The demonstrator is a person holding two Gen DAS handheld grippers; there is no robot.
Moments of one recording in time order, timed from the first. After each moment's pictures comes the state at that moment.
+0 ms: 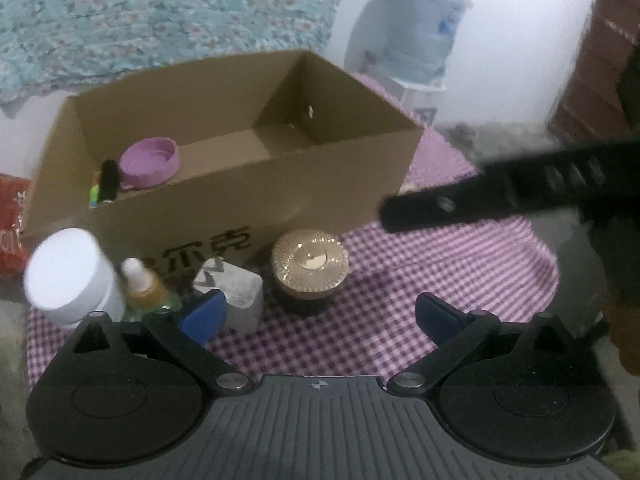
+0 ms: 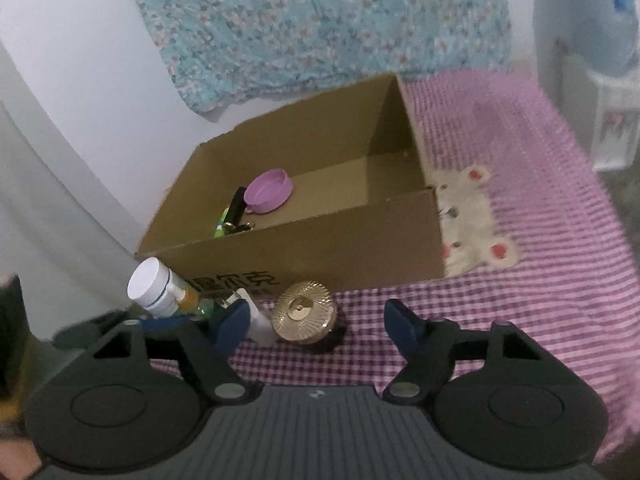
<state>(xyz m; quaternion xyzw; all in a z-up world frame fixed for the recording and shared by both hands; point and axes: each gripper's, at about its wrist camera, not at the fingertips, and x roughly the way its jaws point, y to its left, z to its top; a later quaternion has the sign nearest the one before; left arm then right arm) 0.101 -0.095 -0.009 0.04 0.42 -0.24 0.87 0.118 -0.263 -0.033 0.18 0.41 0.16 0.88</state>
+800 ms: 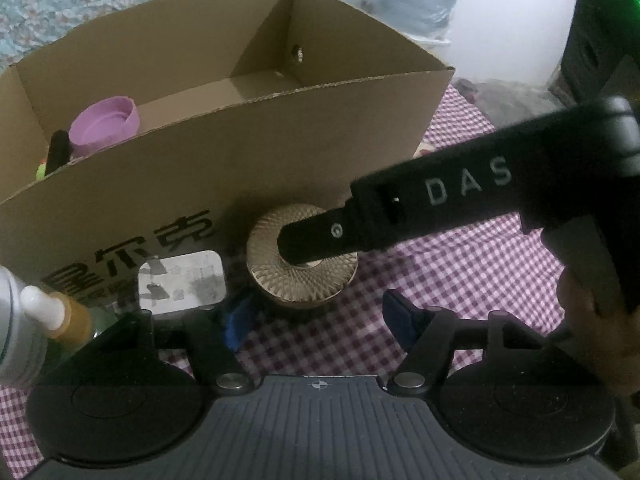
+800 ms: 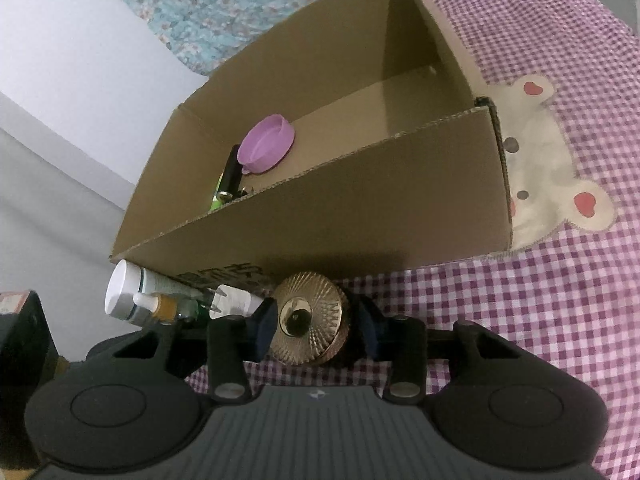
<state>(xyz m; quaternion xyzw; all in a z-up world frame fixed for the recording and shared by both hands) 0.146 -0.125 -0.046 0.05 0.48 -0.25 0.84 0.179 -0.259 -0.096 0.24 0.49 0.21 0.81</state>
